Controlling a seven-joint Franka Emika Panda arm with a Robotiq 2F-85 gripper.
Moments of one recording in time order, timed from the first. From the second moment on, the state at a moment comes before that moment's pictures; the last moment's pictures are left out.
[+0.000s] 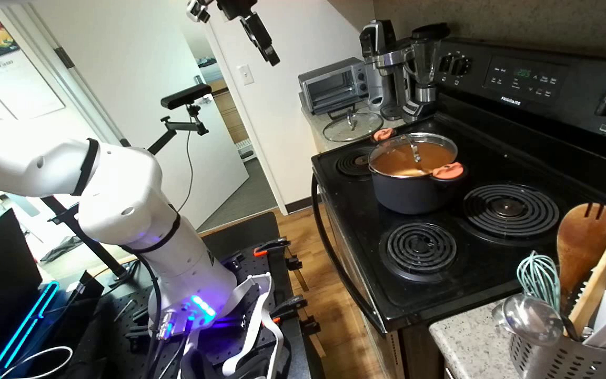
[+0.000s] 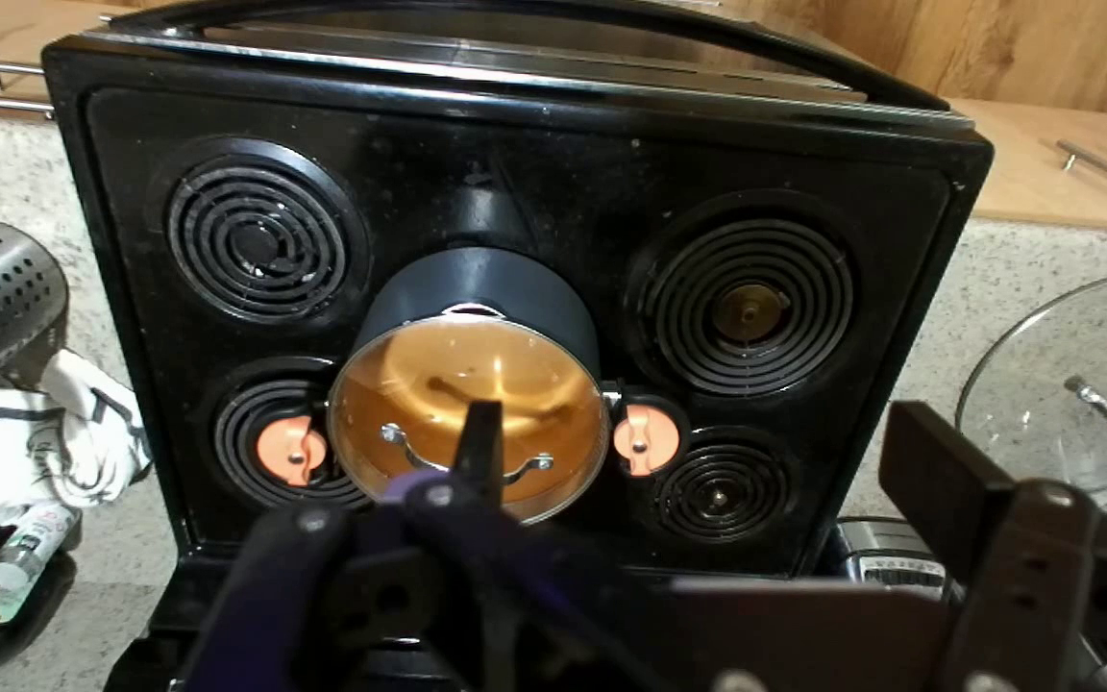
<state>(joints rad) 0.14 -0.71 0.32 -2.35 0.13 1.91 0.34</state>
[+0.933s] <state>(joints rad) 0.13 -0.65 0.30 -2.32 0.13 1.91 0.36</state>
